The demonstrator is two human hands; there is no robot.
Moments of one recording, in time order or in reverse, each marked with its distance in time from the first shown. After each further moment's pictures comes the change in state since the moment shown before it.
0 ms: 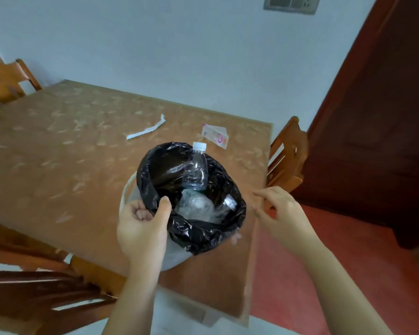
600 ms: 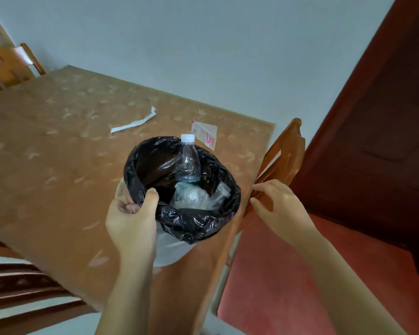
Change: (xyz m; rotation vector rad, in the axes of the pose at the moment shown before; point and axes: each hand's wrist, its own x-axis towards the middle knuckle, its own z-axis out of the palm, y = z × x) left_hand -0.018 0.001 0.142 -0.062 0.212 -0.175; right_hand 0.092 0.135 -0.047 -0.058 -0.116 -0.099
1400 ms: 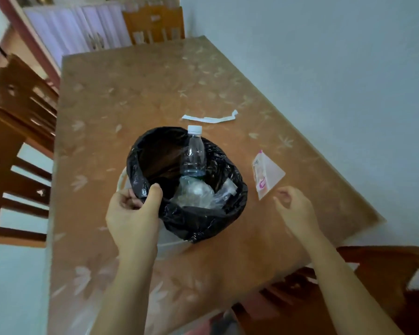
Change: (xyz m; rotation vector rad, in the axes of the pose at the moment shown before) left_hand 0.051 0.001 0.172 0.060 0.663 -0.006; right_hand 0.326 0.130 0.091 0.199 -0.378 -0.164
